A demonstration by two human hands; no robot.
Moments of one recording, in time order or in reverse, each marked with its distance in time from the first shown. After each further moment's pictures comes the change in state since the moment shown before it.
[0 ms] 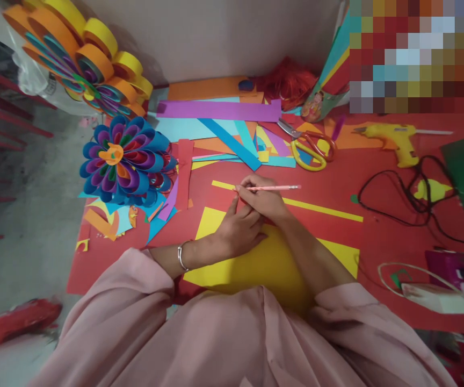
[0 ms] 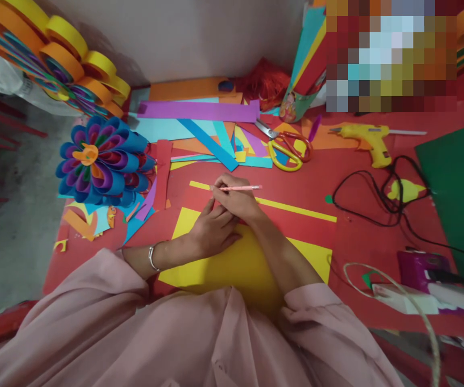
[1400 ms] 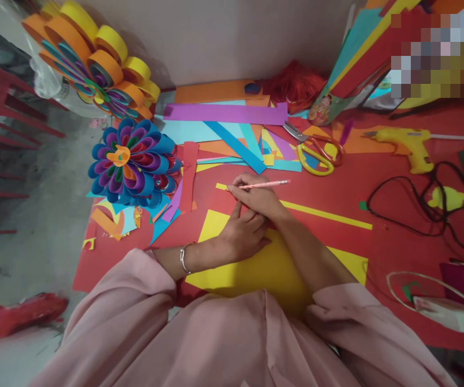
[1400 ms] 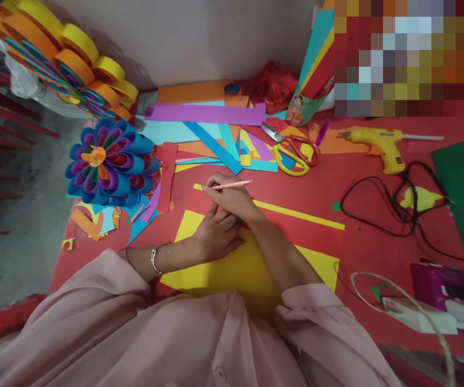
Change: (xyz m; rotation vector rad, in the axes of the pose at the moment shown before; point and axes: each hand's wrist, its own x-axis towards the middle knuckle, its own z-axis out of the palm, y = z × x) left_hand -0.002 -0.003 0.008 -0.044 0.034 0.019; right_hand 0.022 -0.006 0.014 0.049 -0.147 -0.032
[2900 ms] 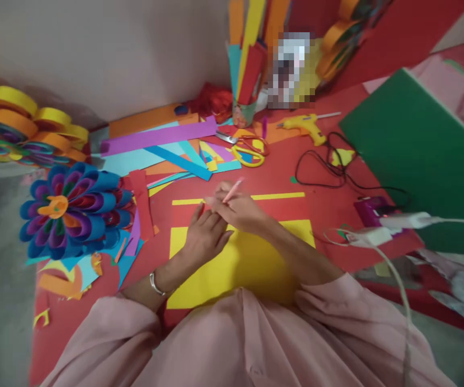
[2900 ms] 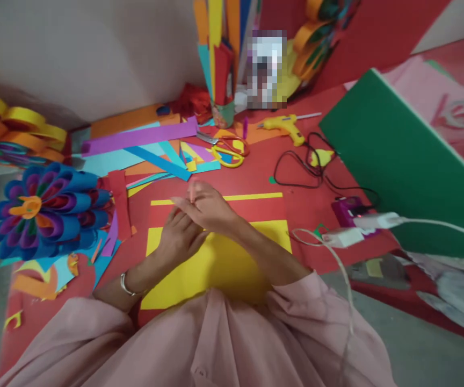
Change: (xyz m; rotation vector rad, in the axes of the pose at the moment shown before) left_hand 0.000 -0.013 -0.002 -0.022 0.232 0.102; right_hand -0.072 -0.034 -0.048 -0.094 0.166 -0.087
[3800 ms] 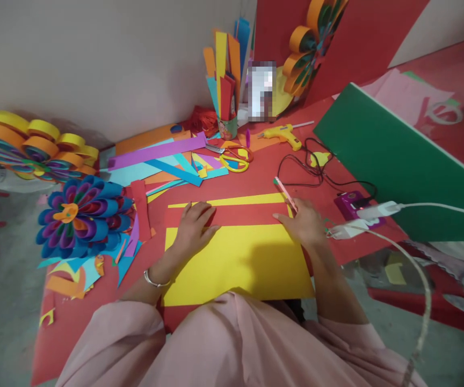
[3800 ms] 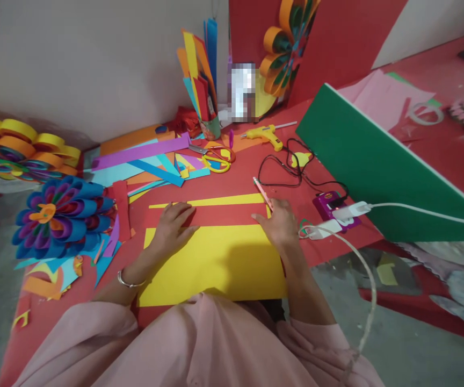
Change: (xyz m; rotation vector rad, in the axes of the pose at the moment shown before) left_hand 0.003 -0.013 0.004 -0.083 0.008 -0.114; right_hand -0.141 0.067 -0.095 -0.632 0.403 0.716
